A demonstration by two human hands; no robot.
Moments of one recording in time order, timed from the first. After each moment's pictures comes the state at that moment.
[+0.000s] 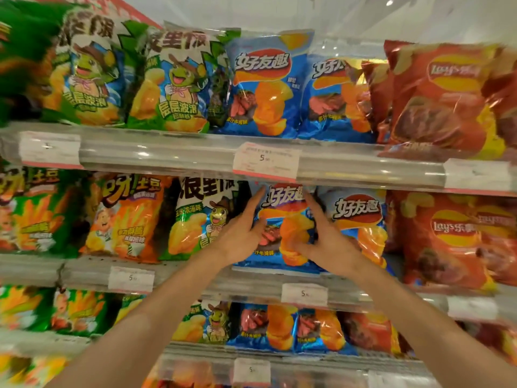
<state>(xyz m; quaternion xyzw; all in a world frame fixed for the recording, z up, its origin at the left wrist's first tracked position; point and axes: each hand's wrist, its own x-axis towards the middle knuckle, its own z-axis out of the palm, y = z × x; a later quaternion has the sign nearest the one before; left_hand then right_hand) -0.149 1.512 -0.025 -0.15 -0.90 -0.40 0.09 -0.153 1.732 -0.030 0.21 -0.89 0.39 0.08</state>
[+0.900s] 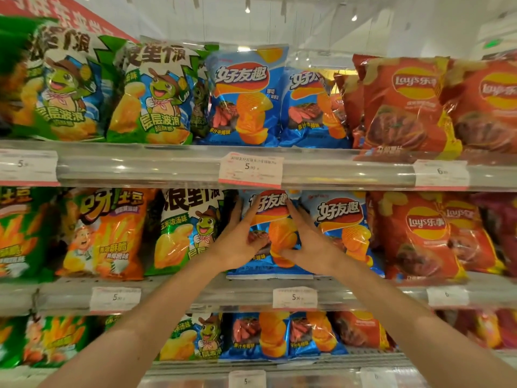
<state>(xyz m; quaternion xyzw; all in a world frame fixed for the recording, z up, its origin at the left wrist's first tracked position) -0.169 1.520 -0.035 -0.22 -0.90 -0.36 0.10 -0.156 1.727 -0.029 0.20 -0.94 0.28 0.09</state>
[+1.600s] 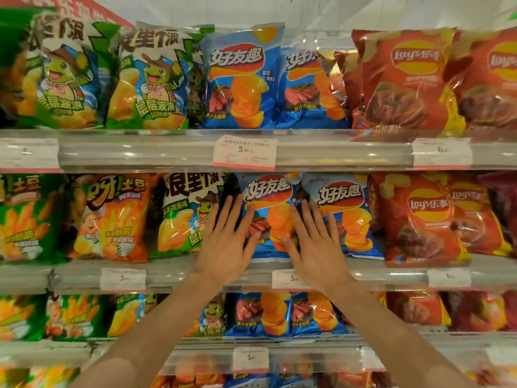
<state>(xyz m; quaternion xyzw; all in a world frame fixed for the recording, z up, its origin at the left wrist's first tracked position) -0.139 1.510 -0.078 -0.17 -0.93 0.00 0.33 -0.130 1.730 -0.085 0.13 -0.94 0.04 0.30</state>
